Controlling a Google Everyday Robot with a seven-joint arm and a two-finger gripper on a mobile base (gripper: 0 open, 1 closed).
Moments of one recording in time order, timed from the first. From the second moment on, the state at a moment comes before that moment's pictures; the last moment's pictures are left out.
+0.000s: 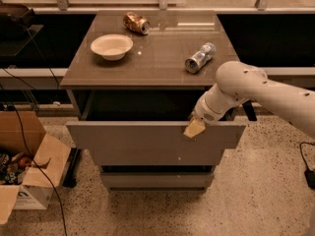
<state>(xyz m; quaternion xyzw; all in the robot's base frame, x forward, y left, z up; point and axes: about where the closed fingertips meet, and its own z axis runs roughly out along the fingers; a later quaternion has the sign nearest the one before) 0.621 -0.127 0.663 -0.57 0.79 0.10 0.20</state>
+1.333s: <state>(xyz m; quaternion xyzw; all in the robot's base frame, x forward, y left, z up) 0.558 -0.123 0.654 -0.57 0.80 0.14 0.14</state>
